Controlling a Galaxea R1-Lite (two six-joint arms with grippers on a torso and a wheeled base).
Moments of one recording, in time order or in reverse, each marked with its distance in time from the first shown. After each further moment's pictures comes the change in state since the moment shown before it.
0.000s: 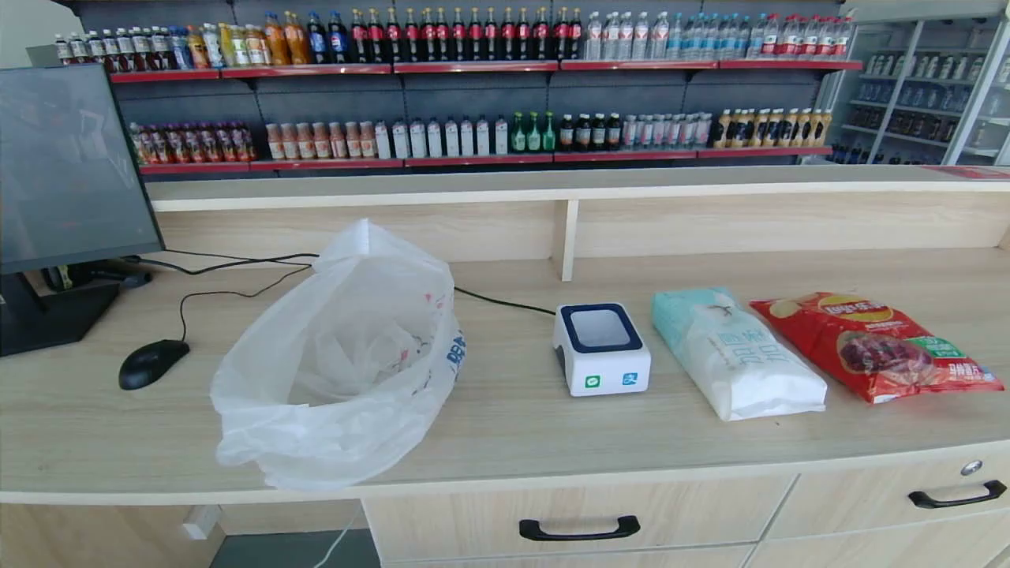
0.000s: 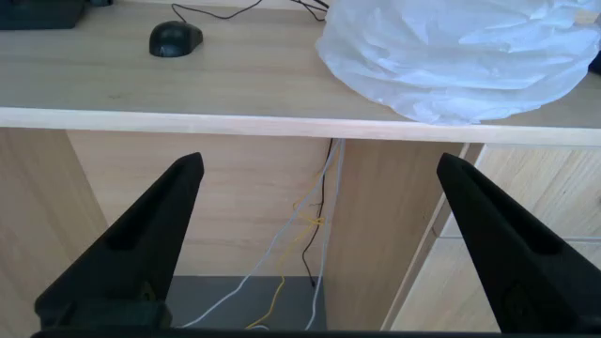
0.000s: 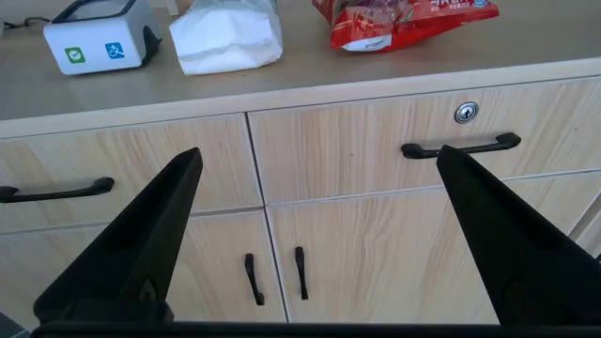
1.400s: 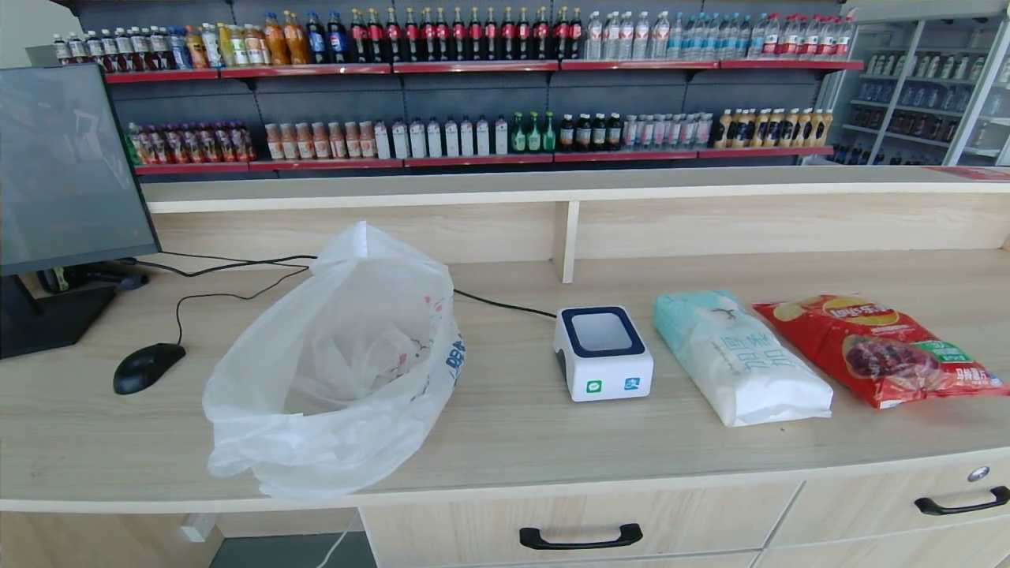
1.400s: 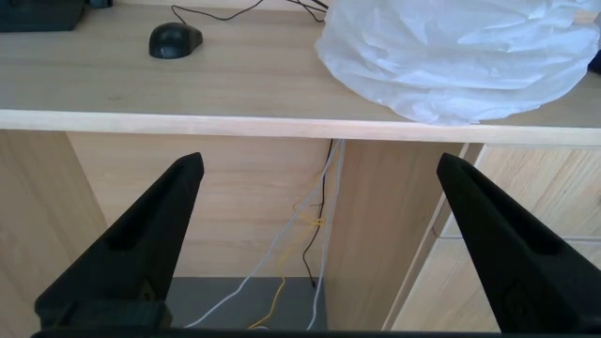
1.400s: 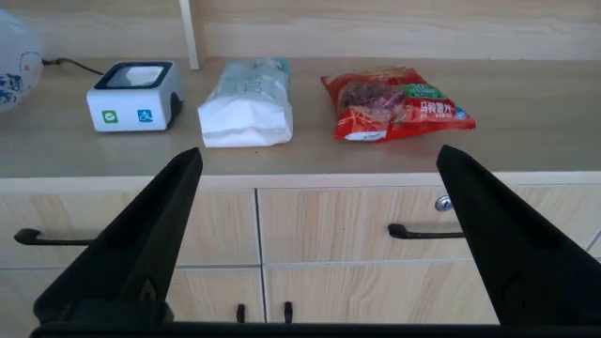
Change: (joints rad) left arm 0.000 0.000 0.000 0.000 0.000 0.005; right arm 0.017 0.161 -0.270 0.019 0.031 -0.090
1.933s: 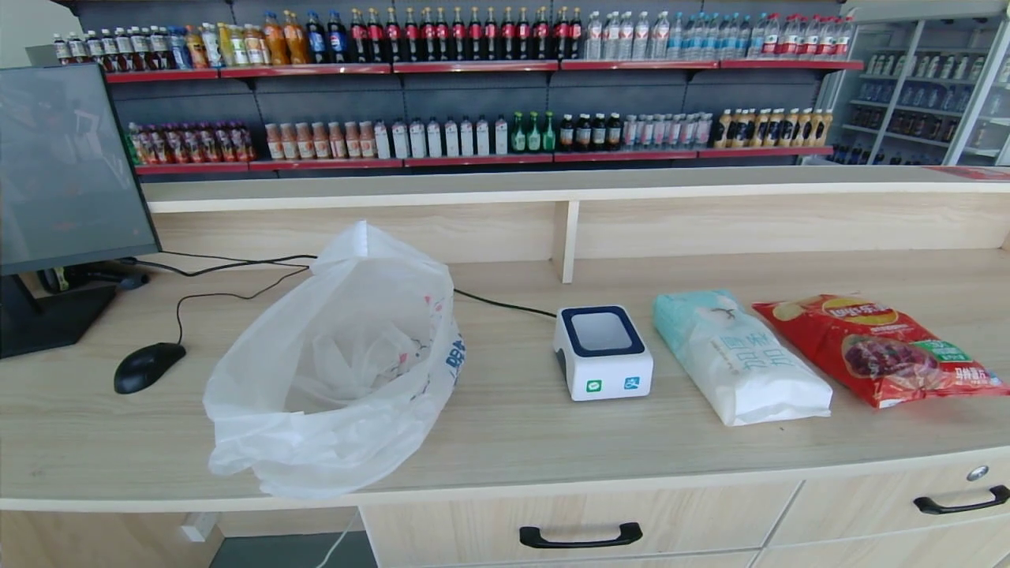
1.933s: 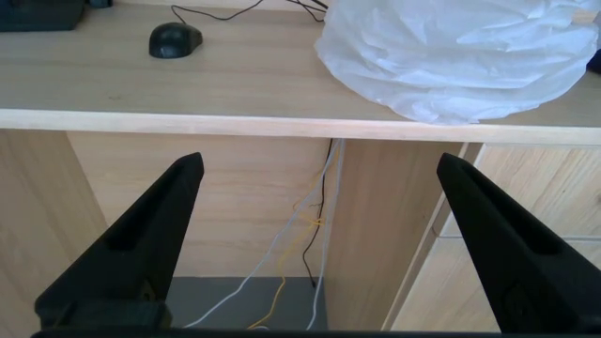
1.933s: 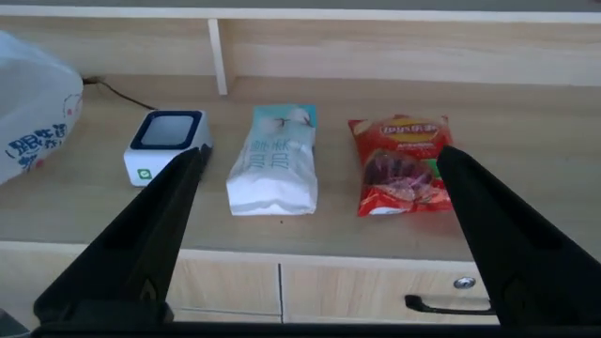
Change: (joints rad) left arm 0.000 0.000 0.000 0.000 0.000 0.000; right arm 0.022 0.489 -0.387 -0.003 0.073 0.011
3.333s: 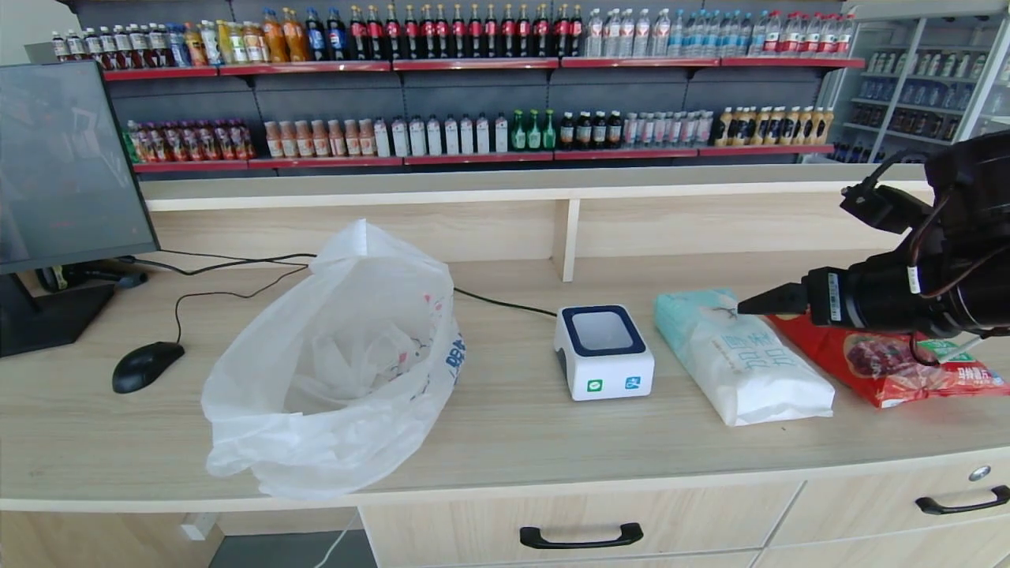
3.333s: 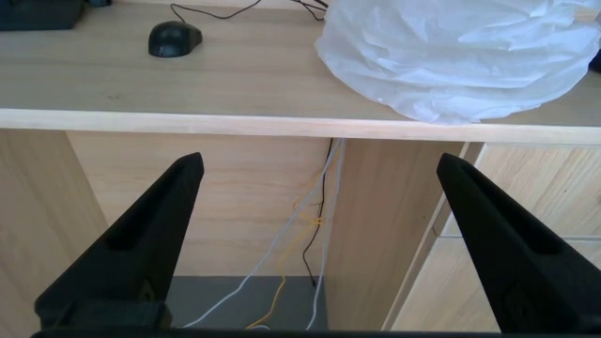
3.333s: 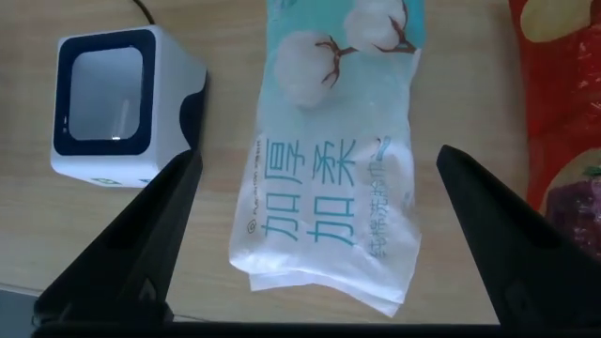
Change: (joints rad) left arm 0.000 0.000 0.000 0.000 0.000 0.000; right arm 0.065 0.966 -0.555 0.250 0.093 0.160
